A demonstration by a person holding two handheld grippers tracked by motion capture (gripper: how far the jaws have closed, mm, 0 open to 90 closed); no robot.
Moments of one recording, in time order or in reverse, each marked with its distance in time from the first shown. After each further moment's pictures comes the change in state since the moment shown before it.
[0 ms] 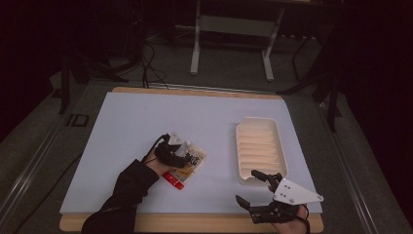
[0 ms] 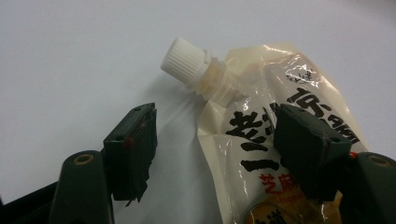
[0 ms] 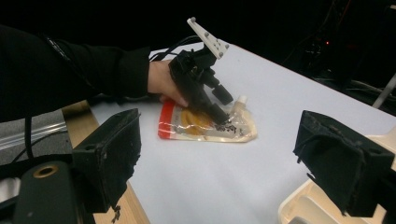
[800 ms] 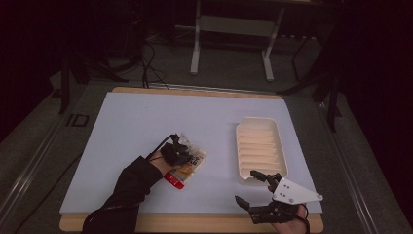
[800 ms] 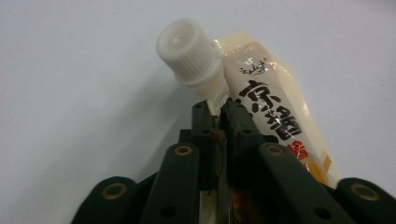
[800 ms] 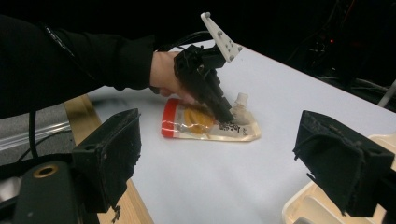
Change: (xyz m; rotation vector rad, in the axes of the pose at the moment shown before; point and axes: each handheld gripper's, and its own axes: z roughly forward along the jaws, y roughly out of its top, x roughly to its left) left arm -0.016 0.021 -0.003 0.137 -0.051 0.079; right arm 0.000 0.000 0.001 0.003 0.014 0.004
